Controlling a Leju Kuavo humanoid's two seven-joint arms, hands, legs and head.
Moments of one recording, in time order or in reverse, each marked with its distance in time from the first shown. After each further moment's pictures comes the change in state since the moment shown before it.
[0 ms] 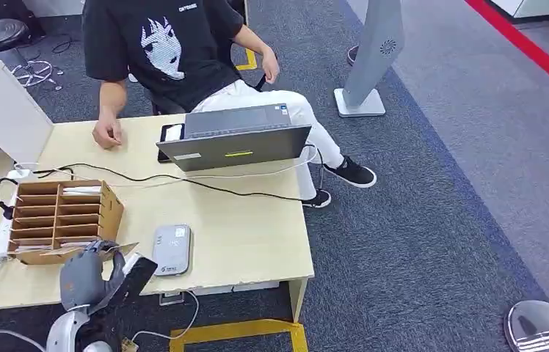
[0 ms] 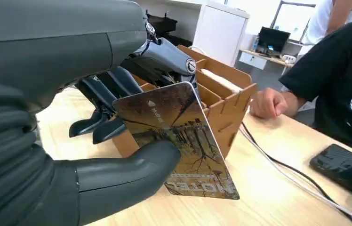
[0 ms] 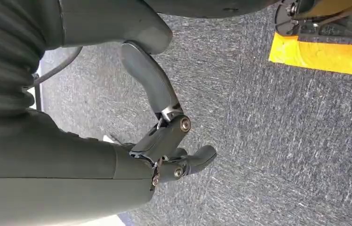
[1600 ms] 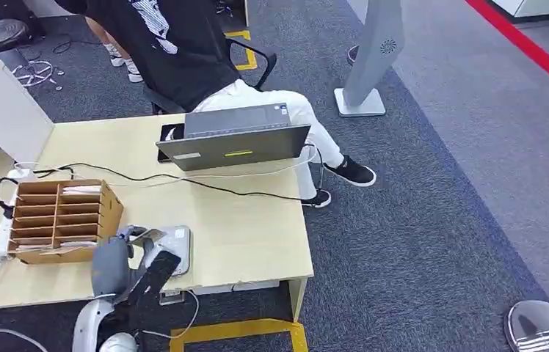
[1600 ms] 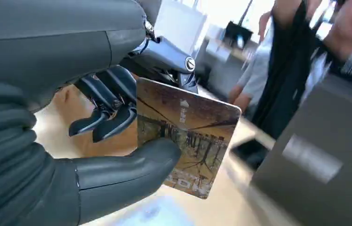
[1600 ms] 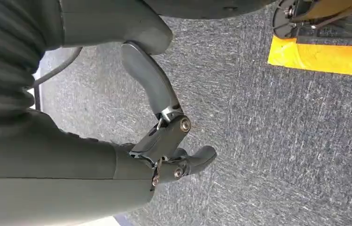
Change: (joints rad) left arm -0.015 -0.056 -0.102 -0.112 0.080 -0.019 -0.029; right arm 0.002 0.000 0.000 0.001 -0.051 0.001 -0.013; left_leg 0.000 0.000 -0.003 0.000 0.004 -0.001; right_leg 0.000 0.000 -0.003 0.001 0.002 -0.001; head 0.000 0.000
